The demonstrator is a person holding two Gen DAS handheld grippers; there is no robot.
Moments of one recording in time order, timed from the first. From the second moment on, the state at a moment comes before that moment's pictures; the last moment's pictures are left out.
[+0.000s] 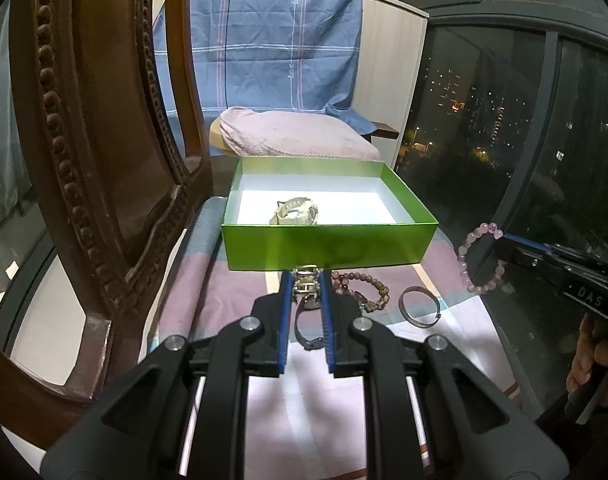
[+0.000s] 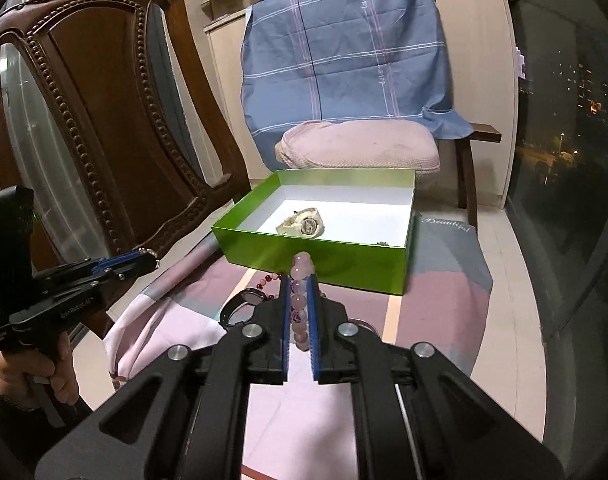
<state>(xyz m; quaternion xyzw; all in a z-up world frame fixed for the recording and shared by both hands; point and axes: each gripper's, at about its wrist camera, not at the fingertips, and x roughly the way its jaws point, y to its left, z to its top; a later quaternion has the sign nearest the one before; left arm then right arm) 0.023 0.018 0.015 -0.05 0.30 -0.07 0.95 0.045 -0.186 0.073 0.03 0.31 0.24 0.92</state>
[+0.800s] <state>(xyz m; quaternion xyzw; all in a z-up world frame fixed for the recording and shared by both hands) 0.022 0.013 0.013 -0.04 0.30 -0.06 0.95 0.046 -0.183 0.068 0.03 0.32 0.24 0.92</state>
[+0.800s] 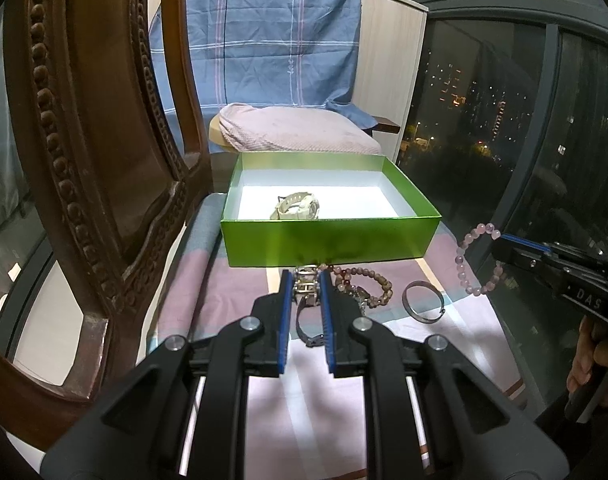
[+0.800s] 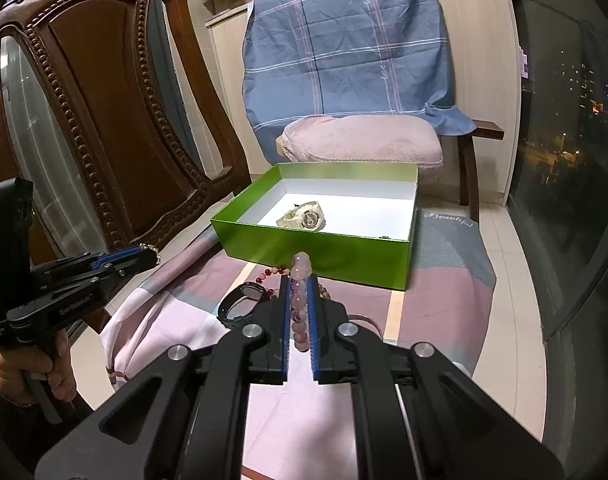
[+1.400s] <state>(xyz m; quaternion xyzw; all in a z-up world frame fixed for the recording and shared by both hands) 0.097 0.013 0.050 -0.04 0.31 -0.05 0.95 0.061 -0.202 0.060 0.06 0.32 0.24 0.91</state>
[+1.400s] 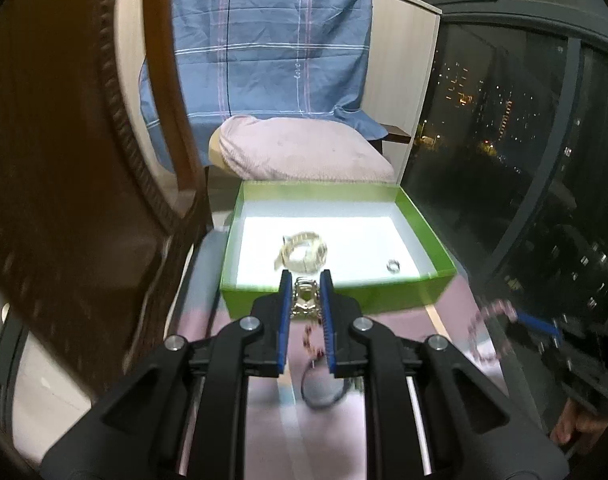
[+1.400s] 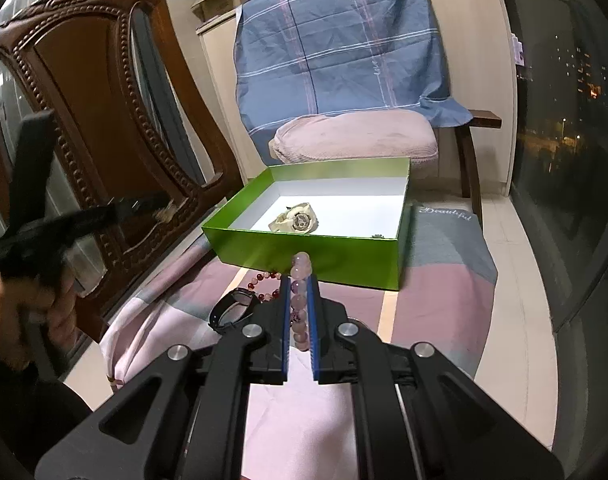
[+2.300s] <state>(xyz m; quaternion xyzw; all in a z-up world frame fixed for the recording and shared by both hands) 0.053 0.000 0.000 -0.03 0.33 -0.02 0.94 0.070 -0.202 0.056 0.06 0.32 0.23 0.92</state>
